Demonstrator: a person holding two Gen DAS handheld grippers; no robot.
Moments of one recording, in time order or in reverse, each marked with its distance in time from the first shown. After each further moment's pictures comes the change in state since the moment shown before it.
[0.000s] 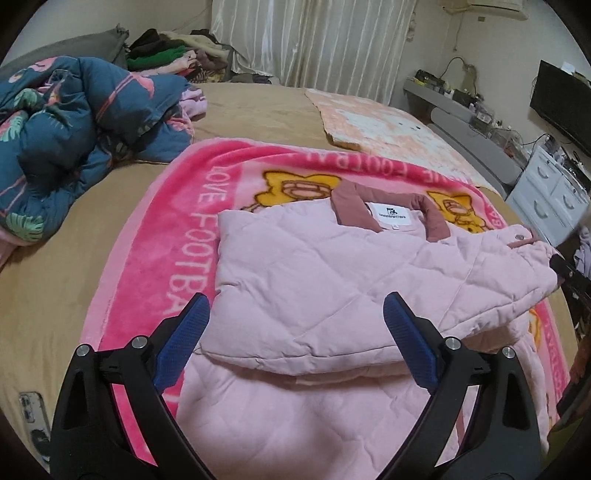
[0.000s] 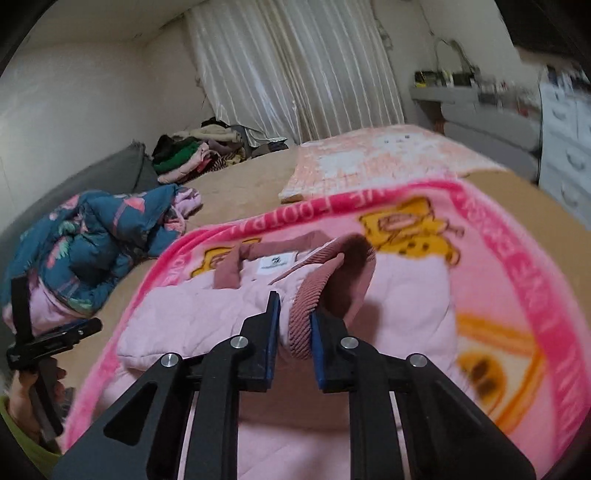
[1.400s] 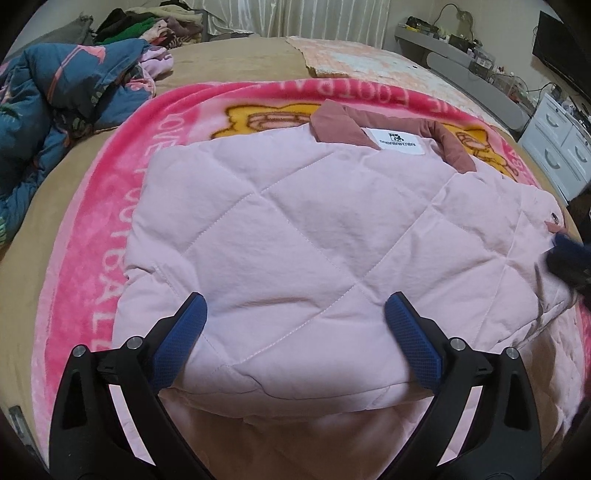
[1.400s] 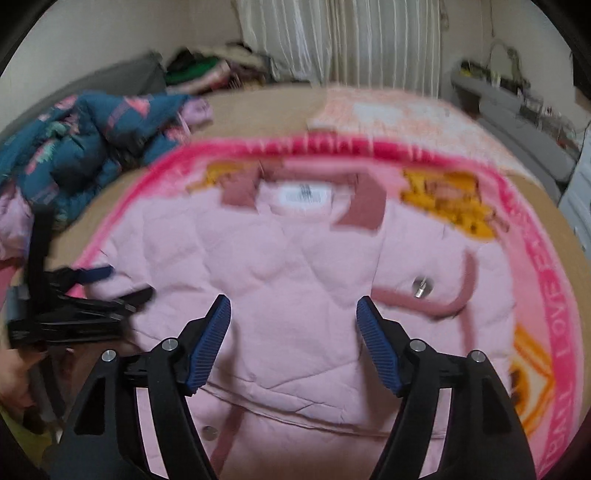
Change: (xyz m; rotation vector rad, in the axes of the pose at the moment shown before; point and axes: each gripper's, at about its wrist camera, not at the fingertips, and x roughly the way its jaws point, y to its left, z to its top) left arm 0.098 -0.031 -0.027 0.089 0.175 0.007; right arm 0.105 0.060 -0.044 -0.168 0.327 -0.069
